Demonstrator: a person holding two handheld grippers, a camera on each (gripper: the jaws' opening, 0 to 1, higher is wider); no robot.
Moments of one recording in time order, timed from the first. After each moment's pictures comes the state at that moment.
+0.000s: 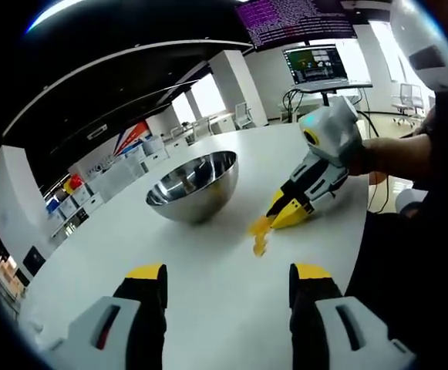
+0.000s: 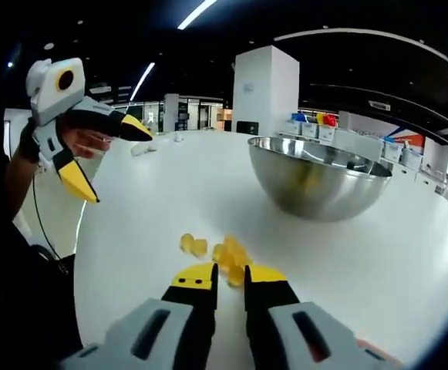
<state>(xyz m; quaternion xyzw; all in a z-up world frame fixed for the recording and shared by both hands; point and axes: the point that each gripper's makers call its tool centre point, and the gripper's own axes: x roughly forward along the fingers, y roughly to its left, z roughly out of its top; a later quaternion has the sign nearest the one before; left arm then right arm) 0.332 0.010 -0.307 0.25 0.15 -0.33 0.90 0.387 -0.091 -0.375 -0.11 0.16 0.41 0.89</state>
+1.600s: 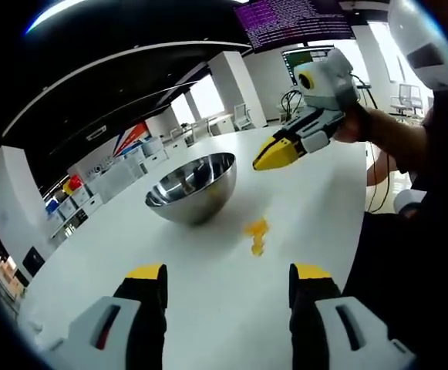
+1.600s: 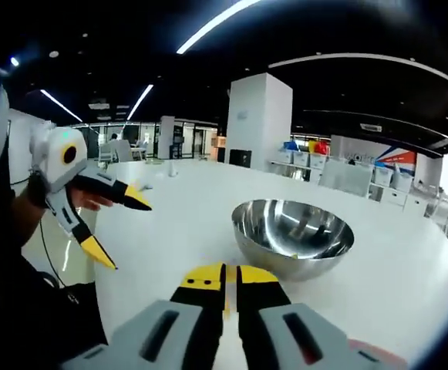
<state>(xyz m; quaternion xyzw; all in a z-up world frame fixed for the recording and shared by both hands) 0.330 0.011 -0.305 0.24 0.15 -0.33 0.90 0.390 -0.107 -0.266 -0.10 0.07 0.40 0.91</state>
